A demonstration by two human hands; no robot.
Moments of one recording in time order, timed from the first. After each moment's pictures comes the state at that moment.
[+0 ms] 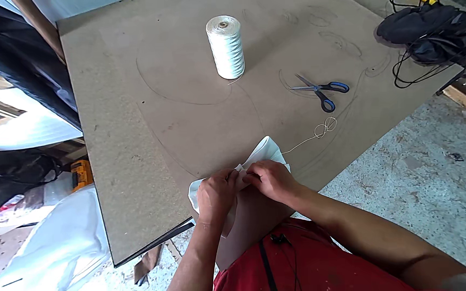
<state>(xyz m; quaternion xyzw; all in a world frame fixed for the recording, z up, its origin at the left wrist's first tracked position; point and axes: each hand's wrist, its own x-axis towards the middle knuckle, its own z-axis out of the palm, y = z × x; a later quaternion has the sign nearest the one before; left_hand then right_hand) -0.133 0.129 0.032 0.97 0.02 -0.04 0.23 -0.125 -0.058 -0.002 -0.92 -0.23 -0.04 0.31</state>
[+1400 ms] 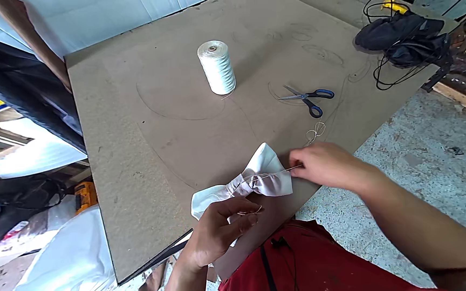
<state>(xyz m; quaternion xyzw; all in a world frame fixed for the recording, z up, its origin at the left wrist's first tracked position) -0.166 0.149 0.083 0.70 -0.24 -0.24 0.63 -0.123 -0.159 0.136 -0.97 -0.12 0.20 0.12</state>
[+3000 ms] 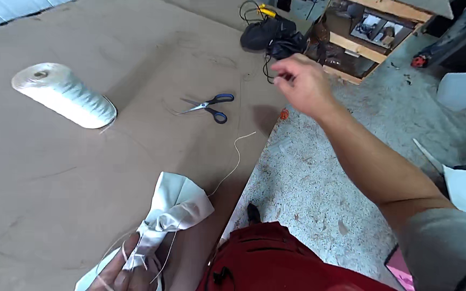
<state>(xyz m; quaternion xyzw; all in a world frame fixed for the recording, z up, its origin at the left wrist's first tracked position) -0.170 0.125 0.062 0.48 -0.14 -0.31 0.81 -0.125 -0.388 0.169 -0.96 0.08 -0.22 0.15</state>
